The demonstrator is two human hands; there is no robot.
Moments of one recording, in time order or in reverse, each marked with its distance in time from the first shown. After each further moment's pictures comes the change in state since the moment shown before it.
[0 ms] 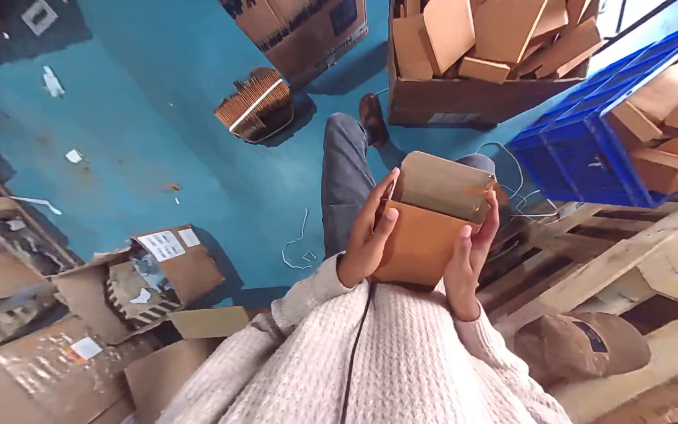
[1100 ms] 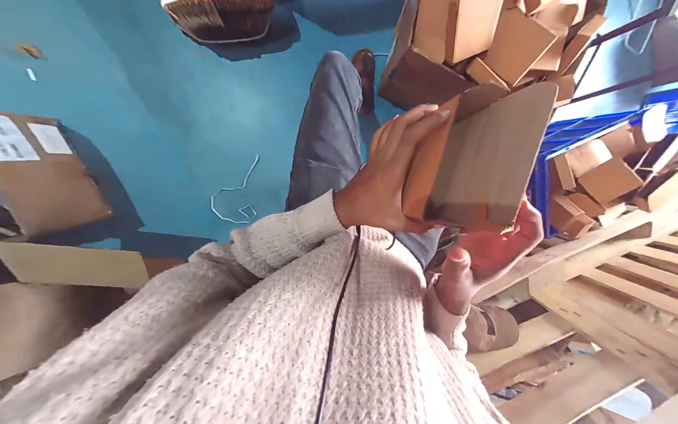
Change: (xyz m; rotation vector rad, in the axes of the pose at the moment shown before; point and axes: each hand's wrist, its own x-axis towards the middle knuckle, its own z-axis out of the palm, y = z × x) left_hand 0.047 -0.009 -0.002 0.364 -0.009 0.397; right_hand 0.034 -0.042 -0.011 -0.064 -0.242 -0.383
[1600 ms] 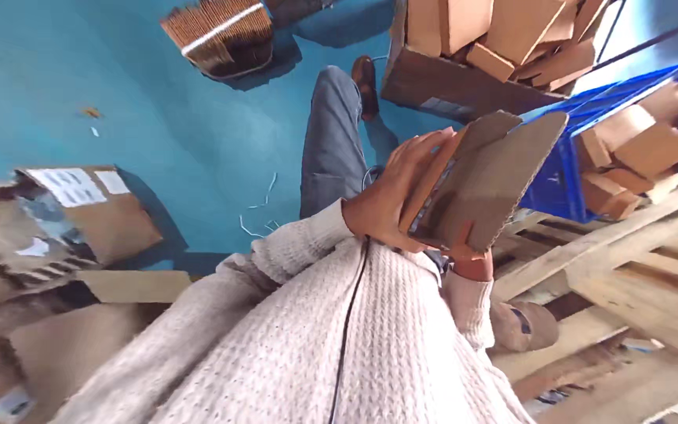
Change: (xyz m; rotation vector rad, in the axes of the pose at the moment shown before) left_hand -0.014 -0.034 0.028 -0.268 -0.123 0.080; right_hand -0.046 0.101 -0.033 0.658 -0.225 0.754
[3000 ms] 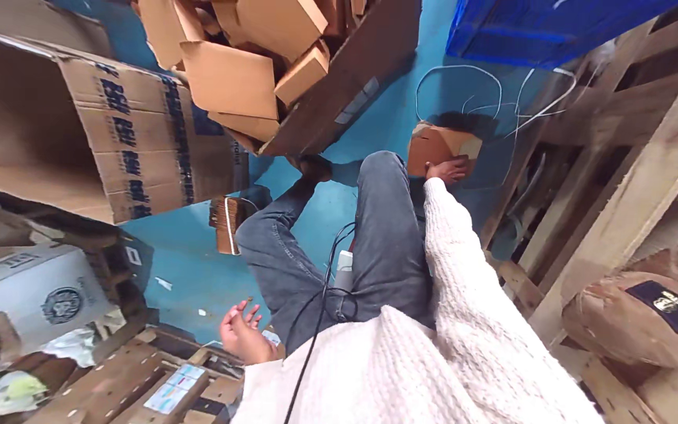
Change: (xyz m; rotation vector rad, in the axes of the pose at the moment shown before) left_hand -0.008 -0.031 -0.032 0.777 0.634 -0.992; right_hand 0.101 0.104 -0.336 -0.091 1.032 1.283
